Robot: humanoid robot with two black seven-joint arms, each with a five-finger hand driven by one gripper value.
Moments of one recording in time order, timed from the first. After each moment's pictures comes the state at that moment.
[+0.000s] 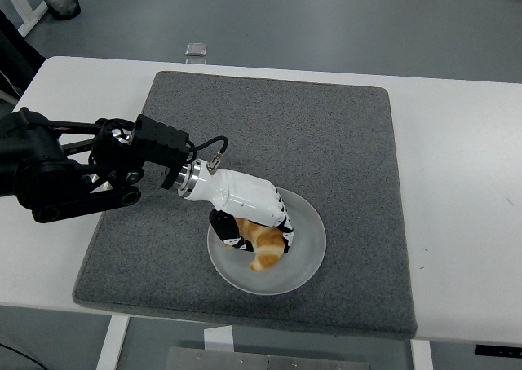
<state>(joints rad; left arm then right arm) -1.18 0.51 0.04 -1.35 1.70 -0.15 -0.52 0.00 0.00 -0.08 0.11 0.06 0.11 -0.04</state>
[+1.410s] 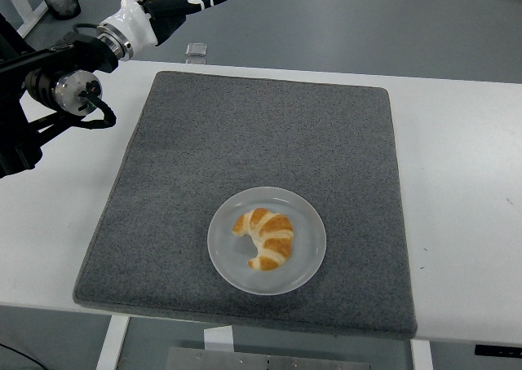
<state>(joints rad) -1.11 0.56 -0.30 -1.04 -0.15 -0.05 -0.33 0.00 0.00 -0.08 0.11 0.06 0.11 -0.04</state>
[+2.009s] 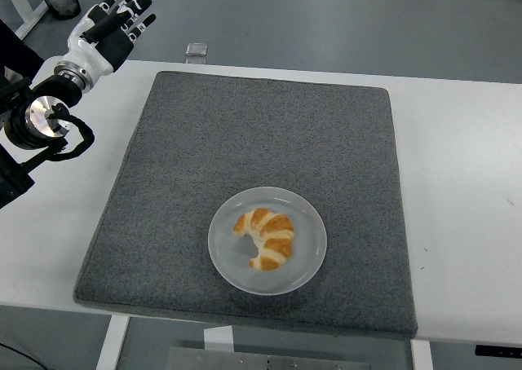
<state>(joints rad) -0.88 0.55 -0.56 -0.96 -0.33 -0.05 -0.32 0.00 0.00 -0.08 0.11 0.06 0.11 -0.04</state>
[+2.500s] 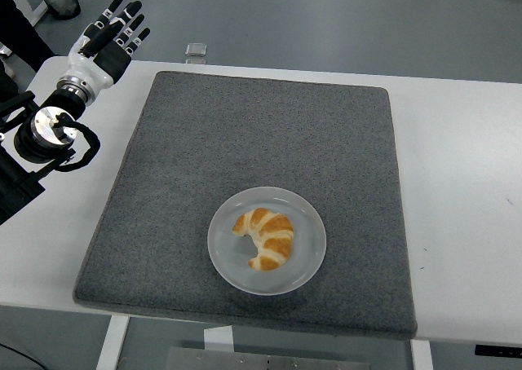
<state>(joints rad) -0.83 0.49 -0.62 -0.91 -0.40 -0.04 -0.32 0.00 0.00 -0.08 0.11 0.07 0.11 -0.04</state>
